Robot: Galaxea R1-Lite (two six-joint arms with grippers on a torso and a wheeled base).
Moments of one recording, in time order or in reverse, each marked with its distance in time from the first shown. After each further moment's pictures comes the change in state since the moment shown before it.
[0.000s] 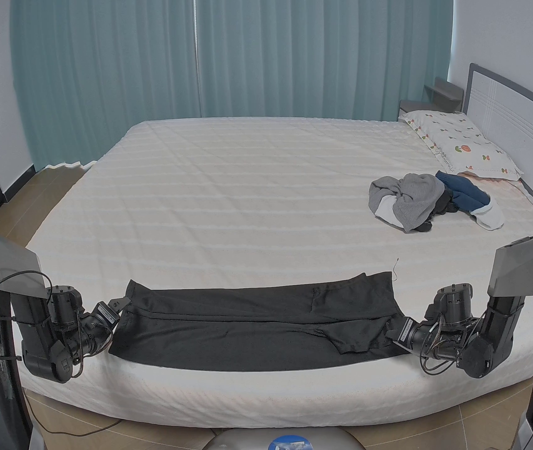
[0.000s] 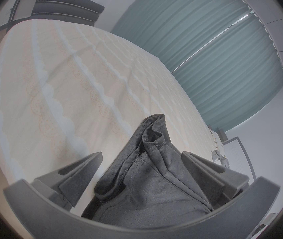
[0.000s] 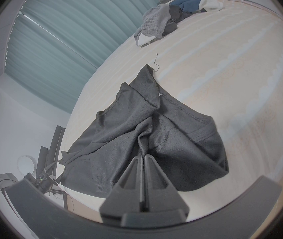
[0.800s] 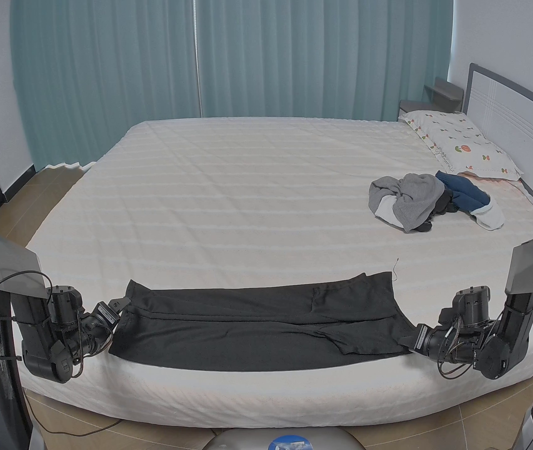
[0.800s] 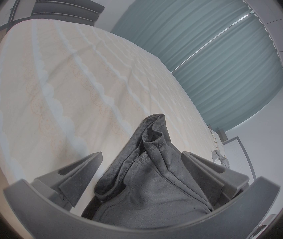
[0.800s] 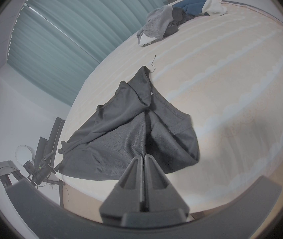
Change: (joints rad) left arm 0.000 0.000 0.000 0.001 0.000 0.000; right arm -0.075 -0.061 0.104 0.001 0.080 -0.122
